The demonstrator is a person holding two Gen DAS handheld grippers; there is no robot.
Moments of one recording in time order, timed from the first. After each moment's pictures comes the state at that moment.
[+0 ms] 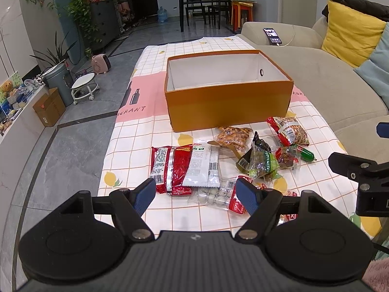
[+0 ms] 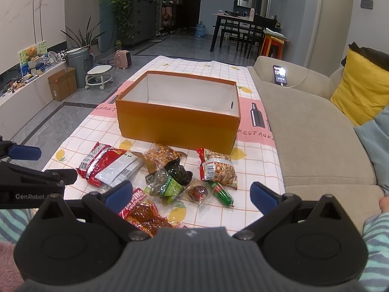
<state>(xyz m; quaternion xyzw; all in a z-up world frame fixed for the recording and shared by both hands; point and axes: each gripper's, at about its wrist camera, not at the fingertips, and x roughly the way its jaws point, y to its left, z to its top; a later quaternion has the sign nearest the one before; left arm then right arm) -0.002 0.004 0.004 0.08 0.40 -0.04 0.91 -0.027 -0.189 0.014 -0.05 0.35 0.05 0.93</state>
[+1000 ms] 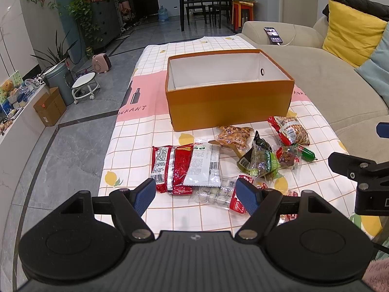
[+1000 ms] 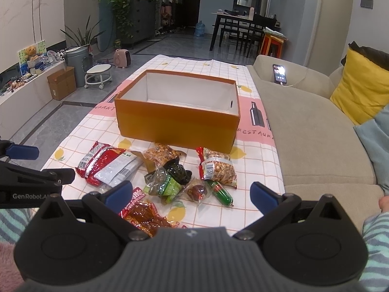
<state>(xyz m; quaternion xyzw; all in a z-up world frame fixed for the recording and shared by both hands) -0.003 0.008 0.003 0.08 0.40 -0.04 0.91 -0.025 -0.189 0.011 -0.05 0.36 0.05 0.93</state>
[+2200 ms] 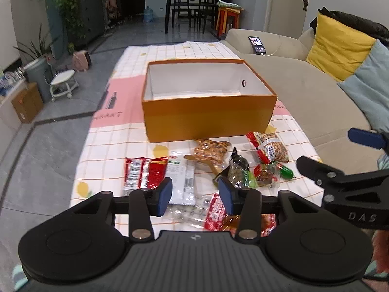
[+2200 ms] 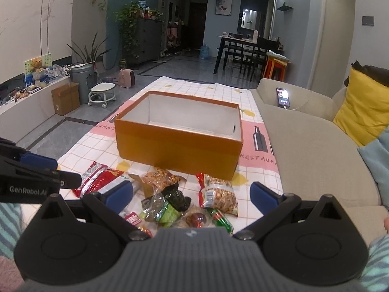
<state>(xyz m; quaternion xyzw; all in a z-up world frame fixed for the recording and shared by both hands) 0.028 0.003 0.005 0.03 0.40 -0.10 0.91 -0.003 -0.191 0.003 -0.06 0.30 0.07 0.95</state>
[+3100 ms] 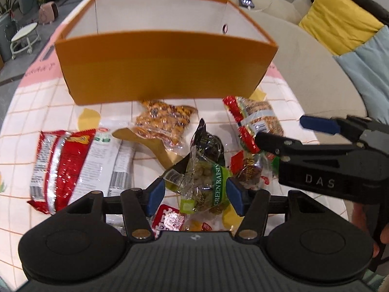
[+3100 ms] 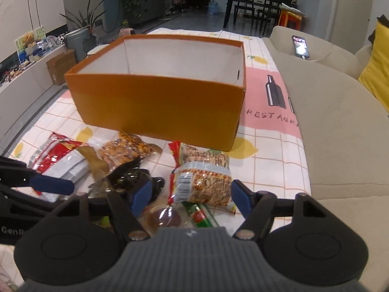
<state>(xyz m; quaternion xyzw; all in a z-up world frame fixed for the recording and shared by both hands) 0.120 -0.053 -0.098 -0.02 0.51 -0.15 0.85 0.128 -0.238 -0.098 -0.04 0.41 0.09 0.91</state>
